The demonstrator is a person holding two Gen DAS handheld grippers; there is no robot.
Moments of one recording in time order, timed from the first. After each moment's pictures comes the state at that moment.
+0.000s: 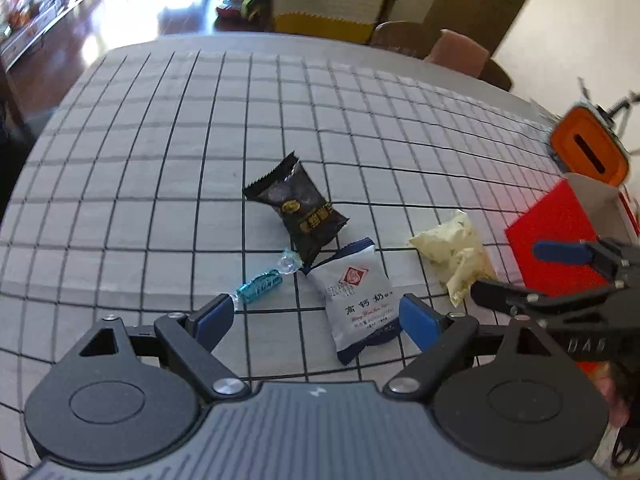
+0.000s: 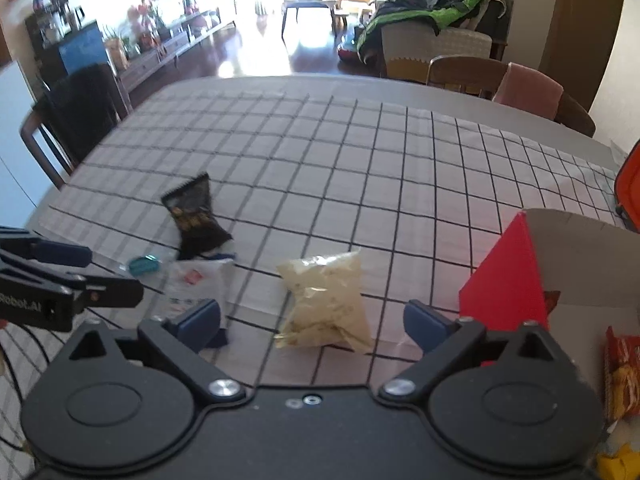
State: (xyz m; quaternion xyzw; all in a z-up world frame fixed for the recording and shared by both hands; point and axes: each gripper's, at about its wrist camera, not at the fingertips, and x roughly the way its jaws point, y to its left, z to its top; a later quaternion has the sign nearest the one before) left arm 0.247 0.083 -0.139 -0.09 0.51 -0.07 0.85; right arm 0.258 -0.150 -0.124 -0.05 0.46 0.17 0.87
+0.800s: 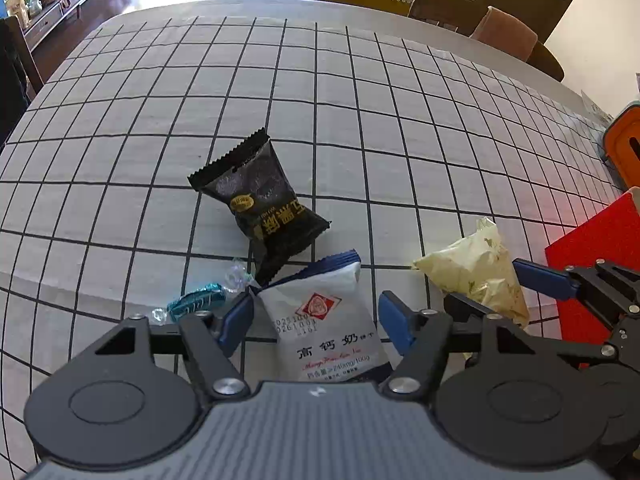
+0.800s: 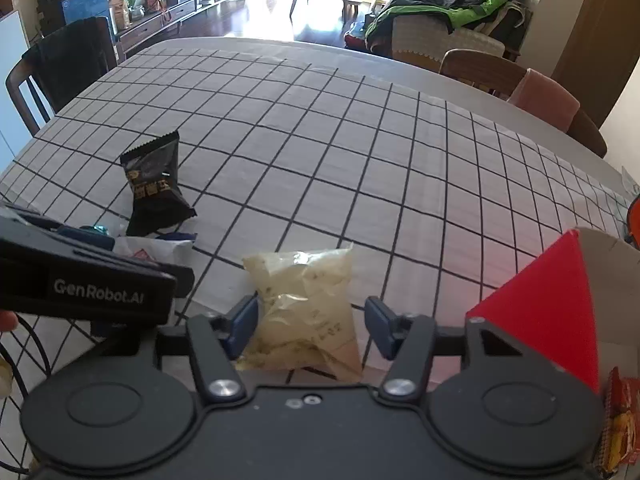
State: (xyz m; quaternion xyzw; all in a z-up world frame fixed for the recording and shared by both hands) left arm 0.293 0.029 -0.176 -0.08 0.54 -0.01 0.84; right arm 0.284 -0.136 -0.164 -0.12 0.47 0.17 0.86
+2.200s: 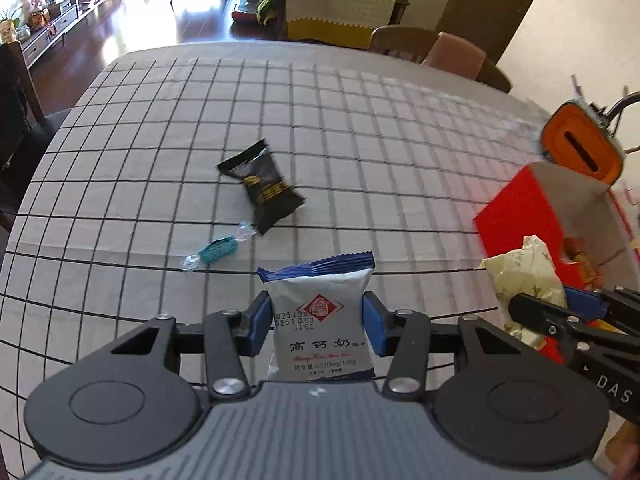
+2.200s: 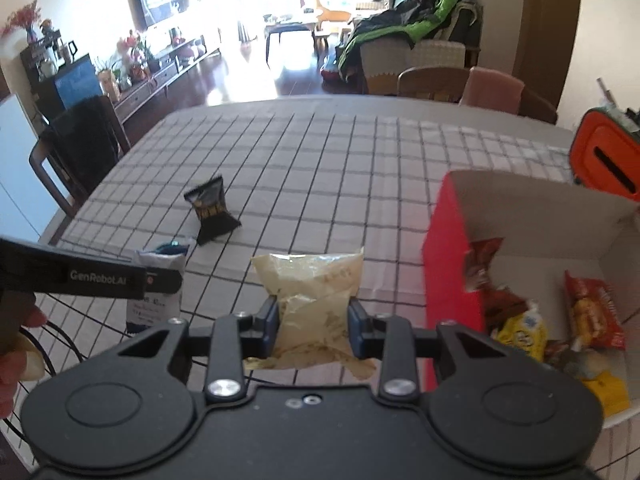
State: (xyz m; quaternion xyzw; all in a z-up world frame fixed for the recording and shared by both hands) left arm 0.200 0.034 -0.098 -0.08 0.50 -0.05 0.86; right arm 0.175 -0.196 -0.070 0.00 0.42 0.15 0.89
